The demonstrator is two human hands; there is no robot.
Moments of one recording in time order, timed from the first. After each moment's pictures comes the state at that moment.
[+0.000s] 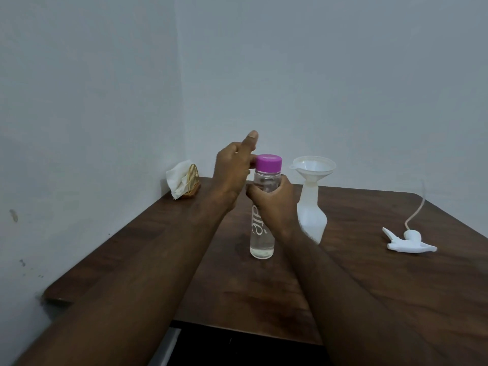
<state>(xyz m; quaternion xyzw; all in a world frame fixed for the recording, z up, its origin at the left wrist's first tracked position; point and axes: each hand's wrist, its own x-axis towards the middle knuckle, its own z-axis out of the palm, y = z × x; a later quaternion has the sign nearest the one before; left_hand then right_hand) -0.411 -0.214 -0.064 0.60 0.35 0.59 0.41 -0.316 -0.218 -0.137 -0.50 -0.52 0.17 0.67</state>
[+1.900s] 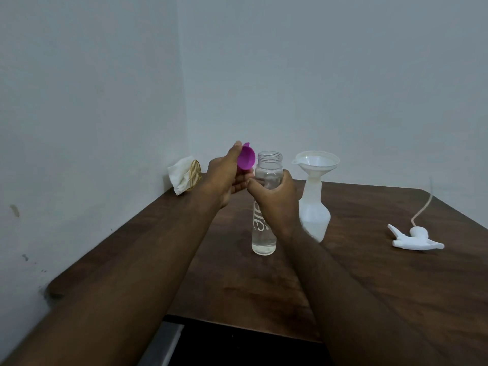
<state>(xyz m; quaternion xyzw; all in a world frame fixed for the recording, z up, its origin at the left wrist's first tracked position) -0.421 -0.178 -0.083 0.49 0.40 0.54 0.56 -0.315 -0.224 -0.137 -0.50 -0.52 0.17 0.68</state>
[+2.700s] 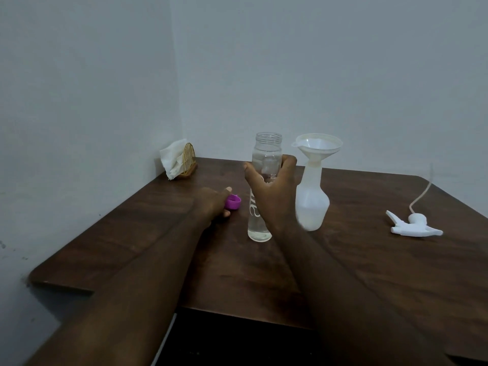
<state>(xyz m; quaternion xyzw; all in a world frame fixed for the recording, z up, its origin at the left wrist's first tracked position) -0.441 -0.126 -0.193 0.54 0.62 0.40 0.41 -0.322 -0.221 -0.152 -0.49 -0.50 0.09 0.70</state>
